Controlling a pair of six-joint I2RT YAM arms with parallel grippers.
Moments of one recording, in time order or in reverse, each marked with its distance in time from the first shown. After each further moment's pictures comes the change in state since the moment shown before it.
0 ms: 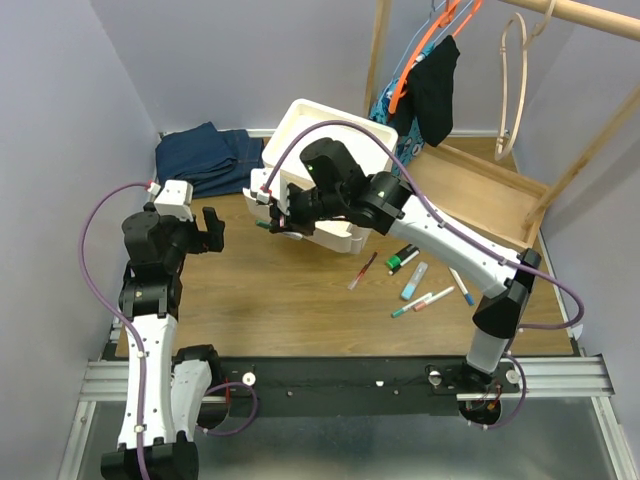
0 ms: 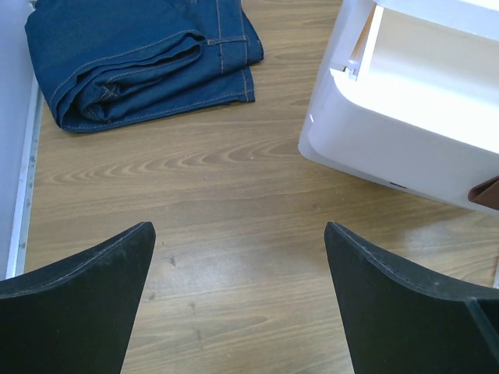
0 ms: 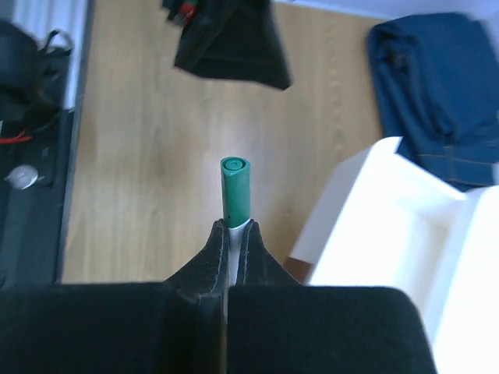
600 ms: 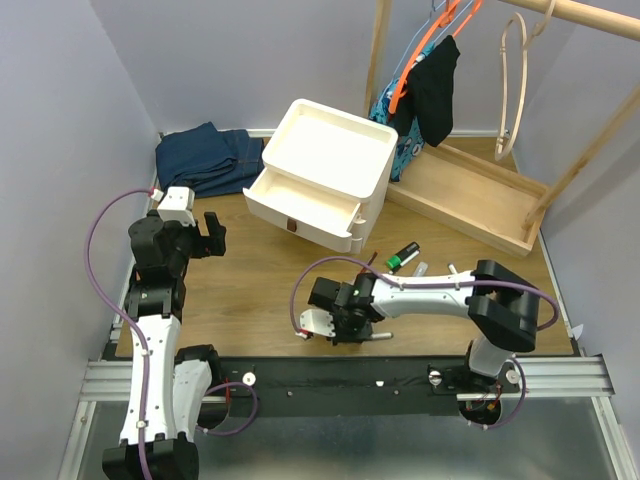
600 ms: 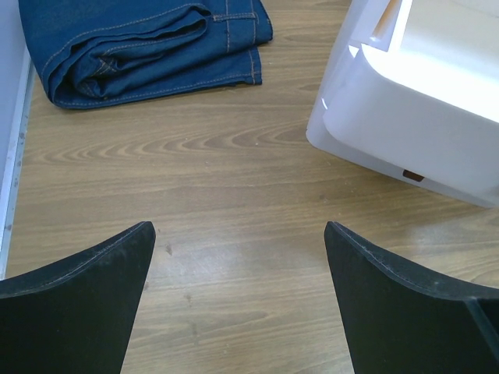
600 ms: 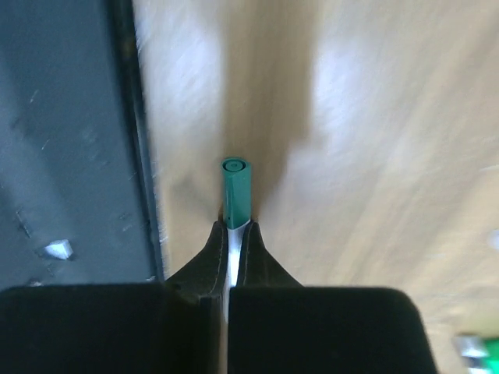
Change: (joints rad) left arm 0.000 -0.005 -0.082 0.051 -0.027 -0.026; right arm 0.237 -0.109 -0.929 -0.018 0.308 0.044
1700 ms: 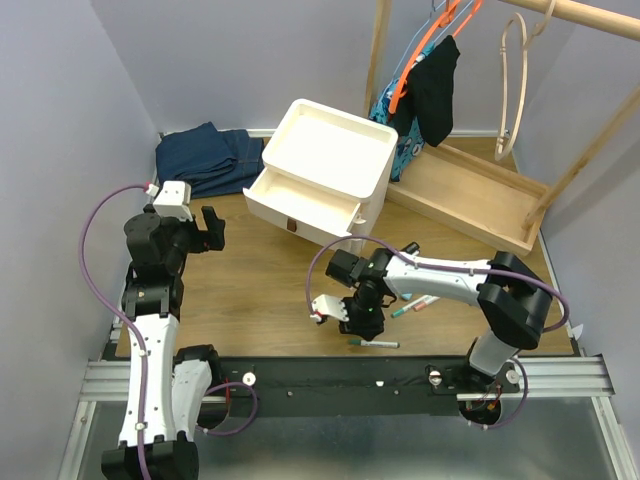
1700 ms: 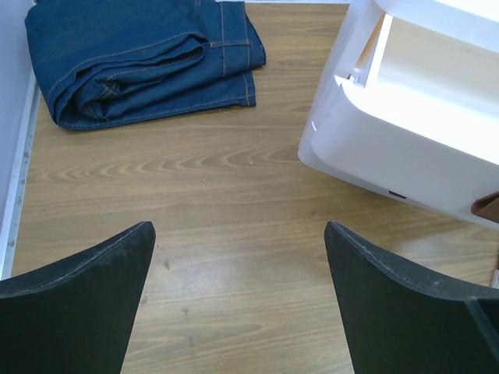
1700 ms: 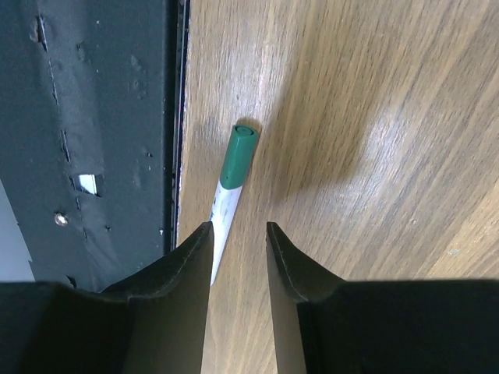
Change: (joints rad) left arm 0.000 0.004 0.054 0.003 0.011 -0.021; right arm -0.185 -0.029 0.028 -0.119 -0.261 -0.230
